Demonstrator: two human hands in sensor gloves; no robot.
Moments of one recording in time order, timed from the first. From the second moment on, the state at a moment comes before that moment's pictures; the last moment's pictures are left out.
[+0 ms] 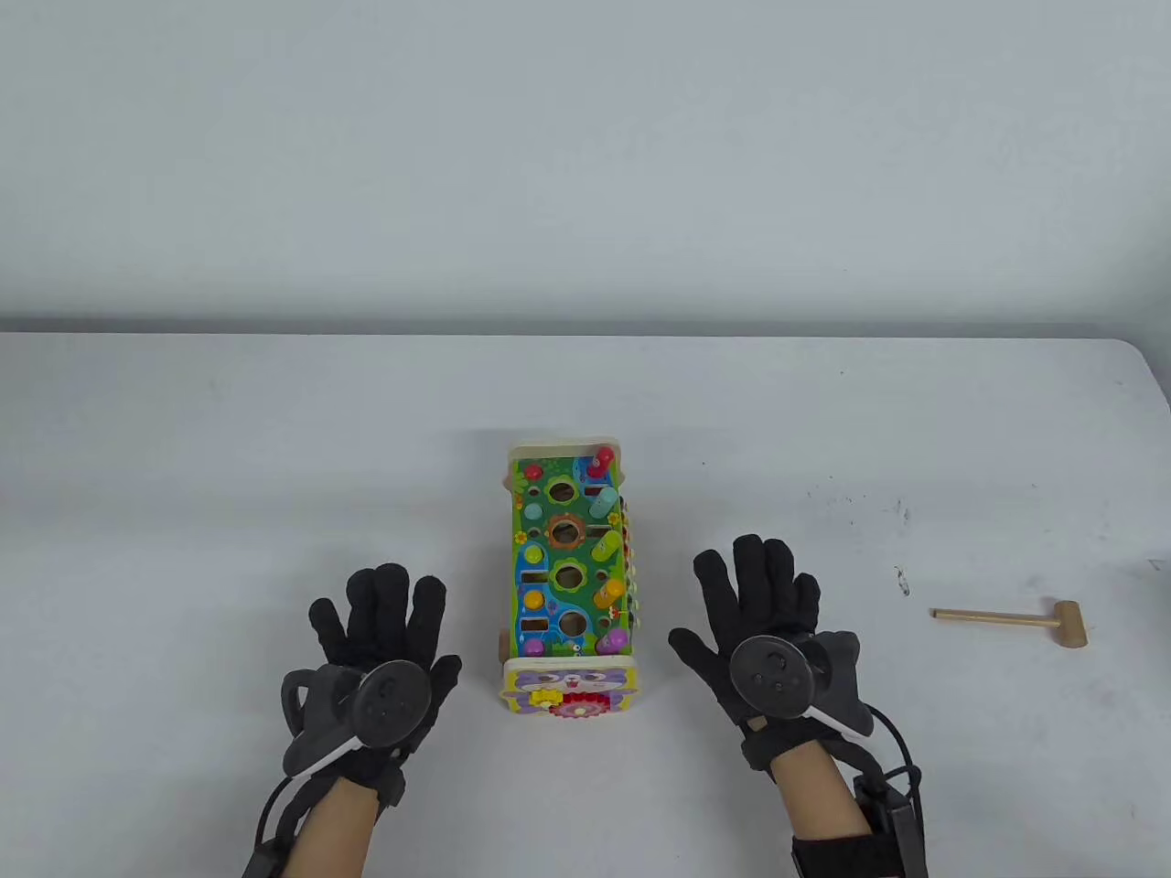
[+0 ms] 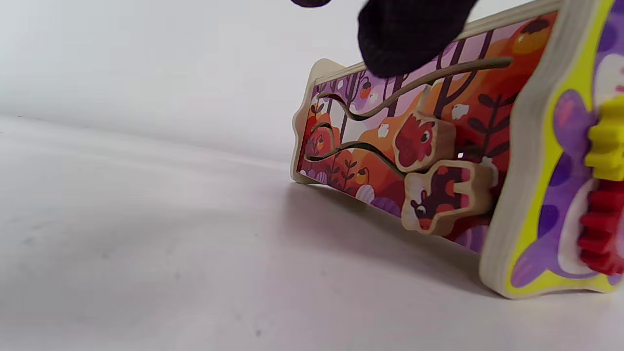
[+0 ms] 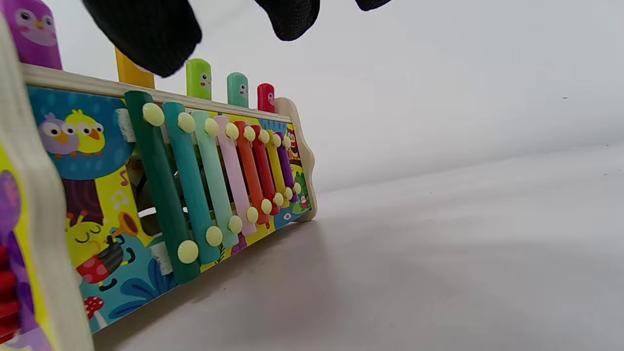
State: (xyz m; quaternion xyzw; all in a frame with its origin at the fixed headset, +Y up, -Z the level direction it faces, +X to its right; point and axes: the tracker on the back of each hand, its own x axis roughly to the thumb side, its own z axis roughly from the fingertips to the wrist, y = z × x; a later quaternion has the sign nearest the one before) left_hand -0.211 -0.739 -0.233 0.03 -0.14 0.10 0.98; right_hand 0.156 -0.731 -0.263 0.21 -0.08 0.96 0.16
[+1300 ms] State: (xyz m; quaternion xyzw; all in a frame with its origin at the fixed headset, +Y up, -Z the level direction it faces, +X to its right) left_hand -0.198 -0.727 -0.220 0.03 -0.18 0.14 0.97; right_hand 0.363 -0.767 -0.308 -0.38 0.11 0.92 0.04
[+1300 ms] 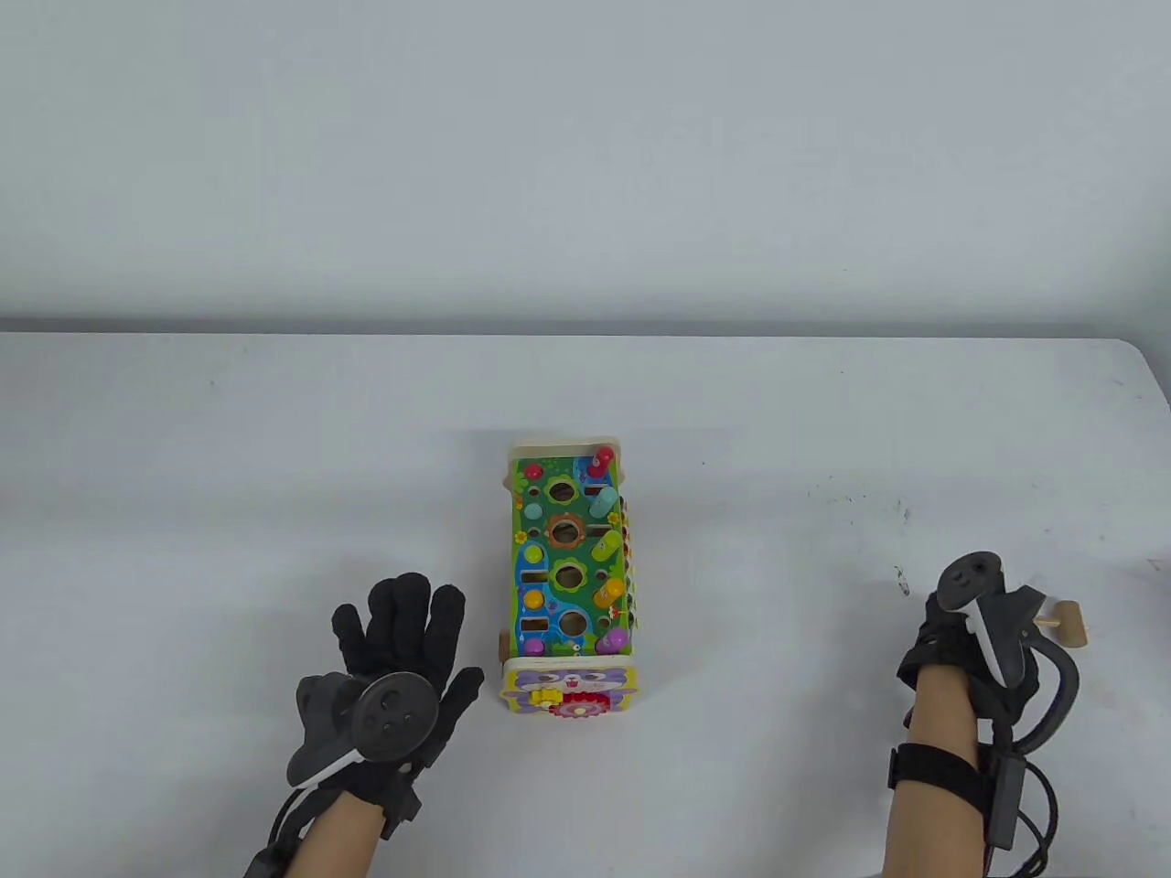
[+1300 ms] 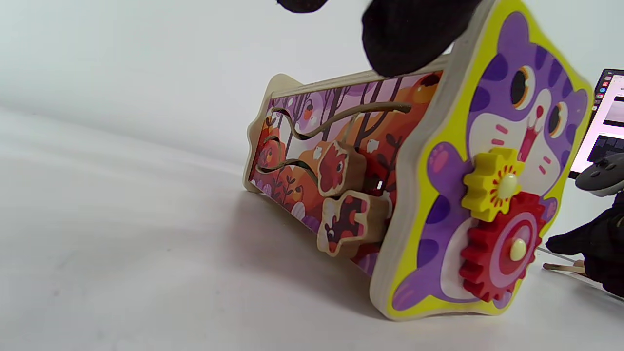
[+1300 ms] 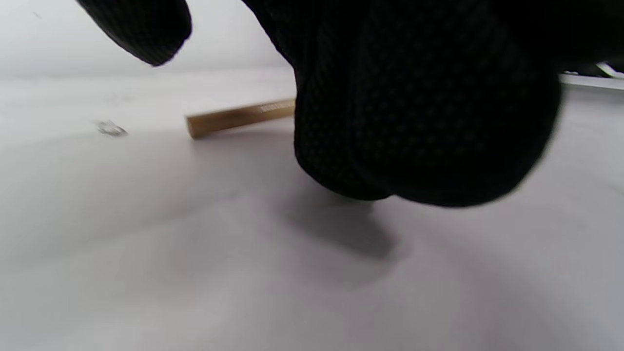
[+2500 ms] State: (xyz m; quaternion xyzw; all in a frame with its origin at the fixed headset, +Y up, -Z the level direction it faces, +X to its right) left_hand -0.197 -0.731 -0.223 0.01 -0.18 0.16 0.97; right_hand 0.395 -0.778 -0.339 -0.45 0.18 0.87 0.04
